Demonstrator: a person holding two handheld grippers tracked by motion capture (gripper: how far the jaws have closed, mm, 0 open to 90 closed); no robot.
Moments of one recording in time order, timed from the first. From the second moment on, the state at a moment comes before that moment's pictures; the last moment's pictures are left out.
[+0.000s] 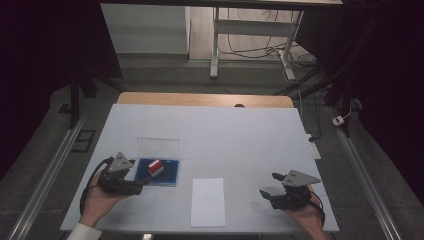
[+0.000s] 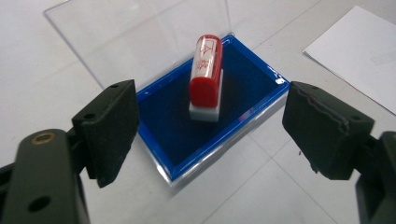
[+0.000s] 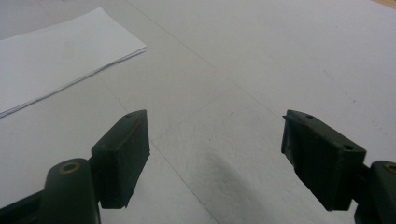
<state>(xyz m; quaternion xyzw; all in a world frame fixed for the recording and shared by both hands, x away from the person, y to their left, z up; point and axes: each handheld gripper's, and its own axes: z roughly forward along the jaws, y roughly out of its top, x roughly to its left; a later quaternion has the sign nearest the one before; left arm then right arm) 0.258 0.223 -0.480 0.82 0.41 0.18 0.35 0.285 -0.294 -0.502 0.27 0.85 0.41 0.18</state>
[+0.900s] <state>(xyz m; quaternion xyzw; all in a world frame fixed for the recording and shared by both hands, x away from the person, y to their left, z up) 0.306 0.191 -0.483 0.85 0.40 0.16 0.29 0.284 -0.298 -0.501 0.27 0.85 0.41 0.19</state>
